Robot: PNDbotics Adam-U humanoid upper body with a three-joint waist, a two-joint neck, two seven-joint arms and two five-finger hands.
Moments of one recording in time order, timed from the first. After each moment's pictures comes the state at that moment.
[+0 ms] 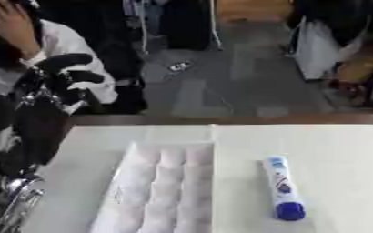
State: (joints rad) left arm -0.40 0.46 -0.06 -1.98 0.17 -0.29 0.12; right arm -0.38 -0.60 -0.12 -1.98 0.27 -0.12 0.12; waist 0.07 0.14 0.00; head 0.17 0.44
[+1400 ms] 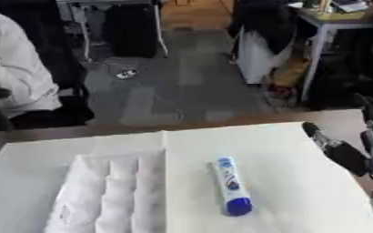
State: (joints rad) left arm -0.41 0.46 -0.07 -1.98 0.20 -0.29 0.10; right arm -0.41 -0.46 -0.22 -1.63 0.84 0.28 -0.10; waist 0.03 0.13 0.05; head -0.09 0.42
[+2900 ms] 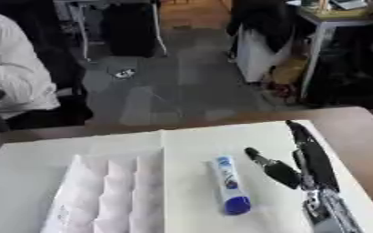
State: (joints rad) left arm -0.41 0.46 -0.08 -1.98 0.21 -0.31 0.09; right arm -0.56 -0.32 -0.08 -1.34 0.86 0.13 -0.09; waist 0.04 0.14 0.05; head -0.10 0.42
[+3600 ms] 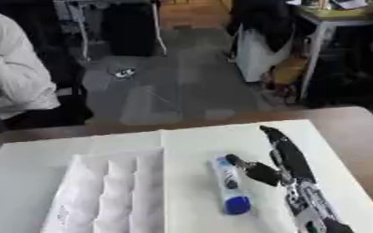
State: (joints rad) left arm -0.42 0.46 -0.08 -1.98 0.22 -0.32 0.09; right arm -0.65 -0.32 -0.04 -1.19 0.89 0.10 -0.03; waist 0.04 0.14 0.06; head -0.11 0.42
